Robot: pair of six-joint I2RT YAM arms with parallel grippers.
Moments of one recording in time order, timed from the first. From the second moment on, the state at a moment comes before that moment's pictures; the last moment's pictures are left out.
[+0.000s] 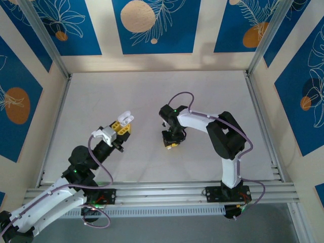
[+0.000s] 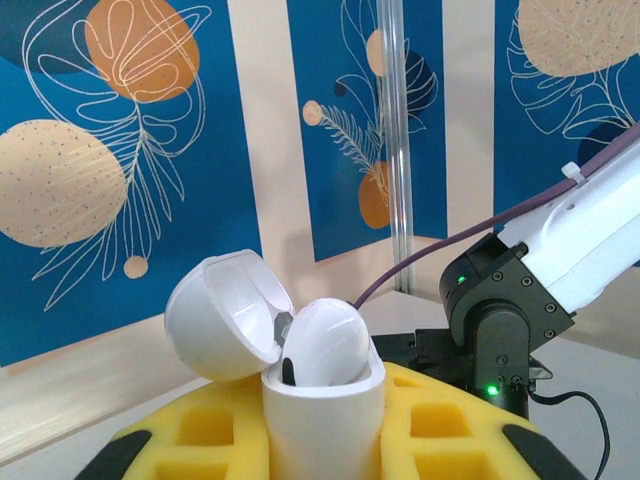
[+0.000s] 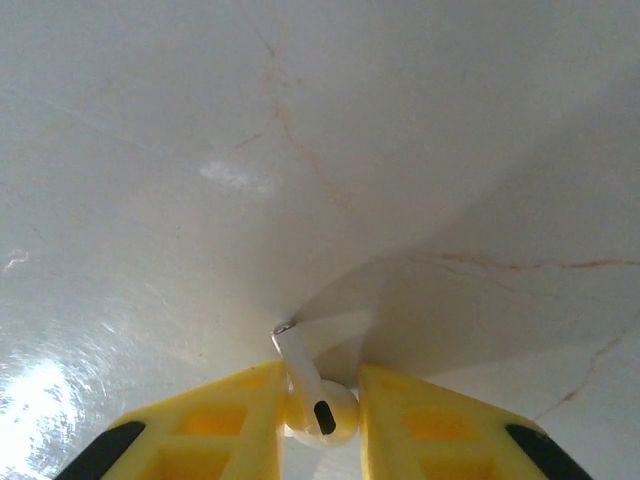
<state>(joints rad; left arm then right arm) -0.80 0.45 0.35 0.34 -0.07 0.11 0.70 1.94 1.30 -0.91 -0.23 0.44</state>
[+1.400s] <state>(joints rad) -0.80 0.34 0.37 0.29 -0.09 0.13 1.03 2.18 1.61 -1.29 0.37 0.58</state>
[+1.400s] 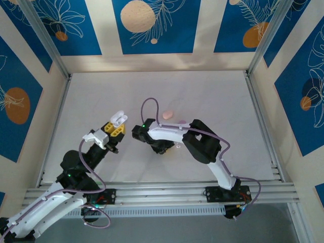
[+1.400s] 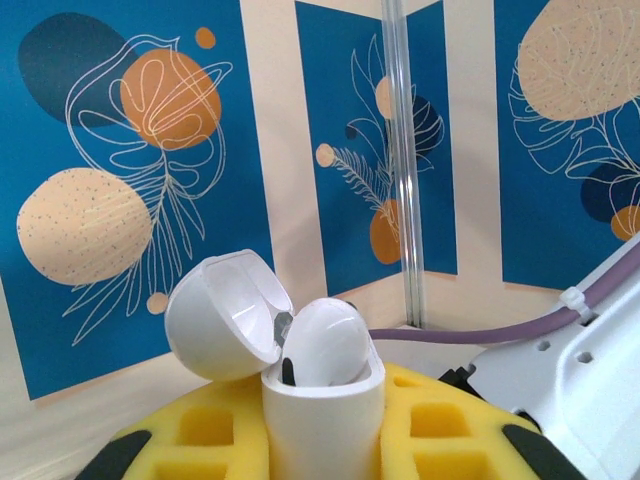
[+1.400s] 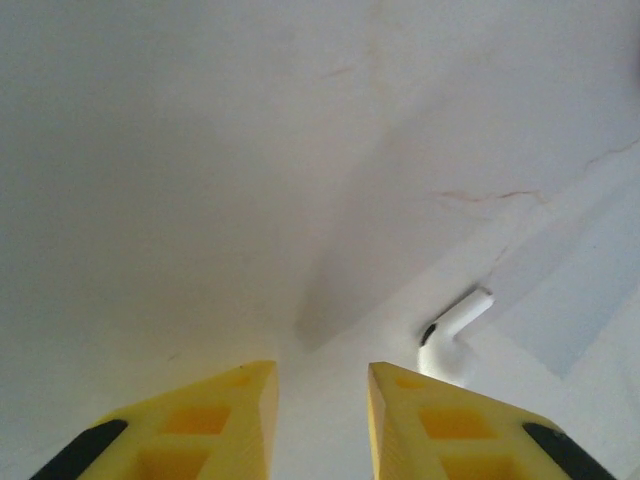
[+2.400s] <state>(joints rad) -0.80 0.39 0.39 0.29 -0.07 0.13 0.76 1.89 1.24 -0.99 0.02 0.63</state>
